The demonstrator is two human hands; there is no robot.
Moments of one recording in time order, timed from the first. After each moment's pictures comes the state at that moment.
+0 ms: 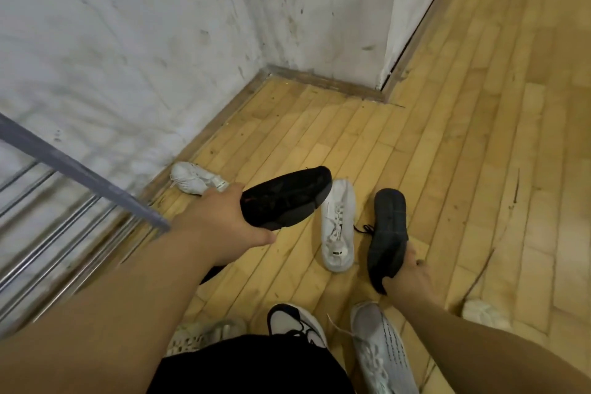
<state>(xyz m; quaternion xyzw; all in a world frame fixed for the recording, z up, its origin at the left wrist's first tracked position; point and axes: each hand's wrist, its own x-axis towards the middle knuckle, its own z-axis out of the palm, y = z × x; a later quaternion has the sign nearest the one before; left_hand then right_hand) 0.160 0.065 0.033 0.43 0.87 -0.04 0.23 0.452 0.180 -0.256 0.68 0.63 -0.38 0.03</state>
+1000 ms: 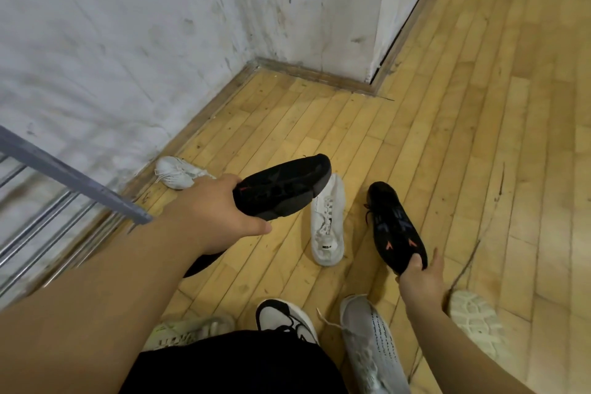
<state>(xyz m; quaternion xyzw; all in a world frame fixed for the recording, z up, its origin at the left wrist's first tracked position) 0.161 0.077 0.028 0.44 0.86 -0.01 0.25 0.470 0.163 -0.253 0.77 0.43 -0.43 -0.21</state>
